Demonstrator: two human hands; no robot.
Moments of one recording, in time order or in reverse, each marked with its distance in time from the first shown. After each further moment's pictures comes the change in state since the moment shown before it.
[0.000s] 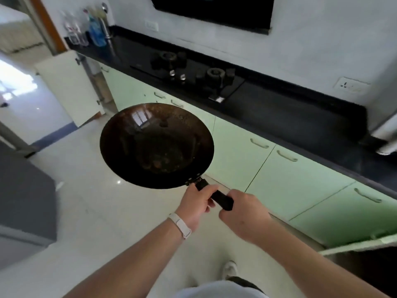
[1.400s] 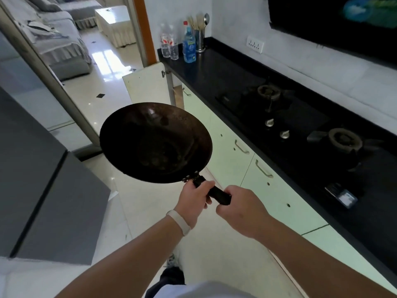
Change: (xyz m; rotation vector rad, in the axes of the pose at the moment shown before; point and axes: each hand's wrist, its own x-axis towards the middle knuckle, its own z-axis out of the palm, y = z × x) left_hand 0.376 0.239 -0.272 -0.133 0.465 0.091; right_hand 0.460 -0.341 -0.010 0.056 -0.248 -0.428
